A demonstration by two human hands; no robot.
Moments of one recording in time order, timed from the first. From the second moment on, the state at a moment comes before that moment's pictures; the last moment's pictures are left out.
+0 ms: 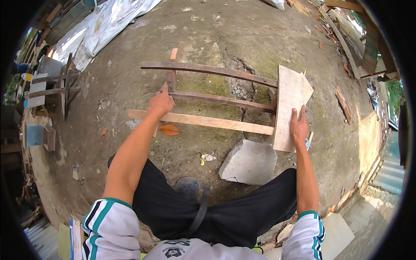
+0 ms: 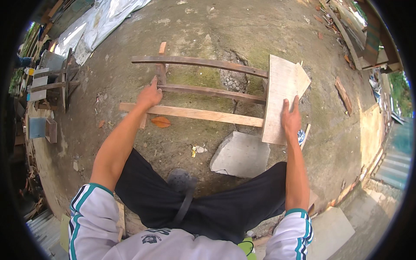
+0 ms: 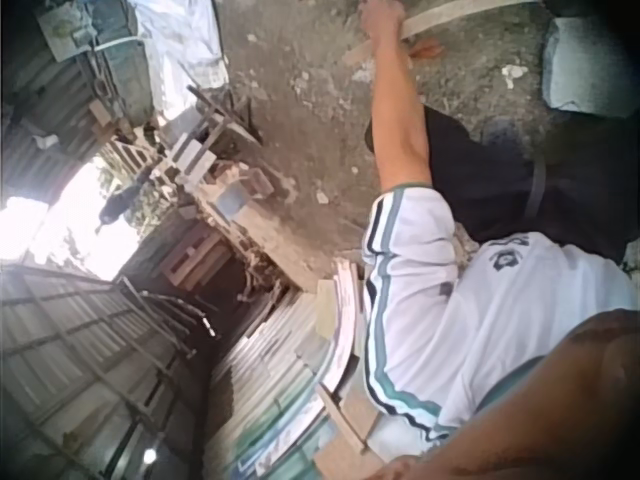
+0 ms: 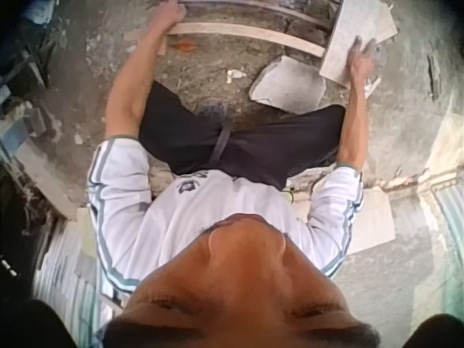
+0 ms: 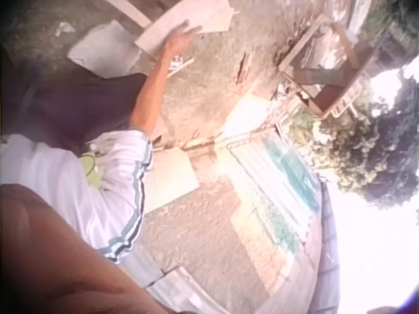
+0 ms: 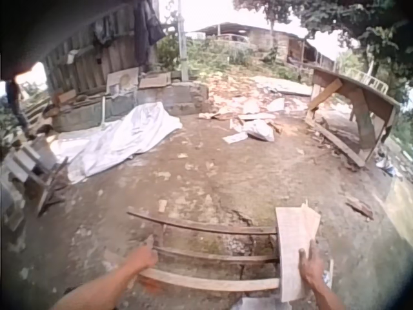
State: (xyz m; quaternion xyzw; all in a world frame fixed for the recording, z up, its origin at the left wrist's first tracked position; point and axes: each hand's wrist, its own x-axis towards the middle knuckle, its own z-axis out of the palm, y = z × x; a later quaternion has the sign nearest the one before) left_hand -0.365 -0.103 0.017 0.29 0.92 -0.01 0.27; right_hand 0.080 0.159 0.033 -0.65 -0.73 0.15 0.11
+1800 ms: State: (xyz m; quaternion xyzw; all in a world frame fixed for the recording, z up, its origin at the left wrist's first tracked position) left_hand -0.416 -0.051 0.081 0.44 0.86 -0.15 0.23; right_hand 0.166 0.025 0.052 -0.62 -0.72 0.29 -0.13
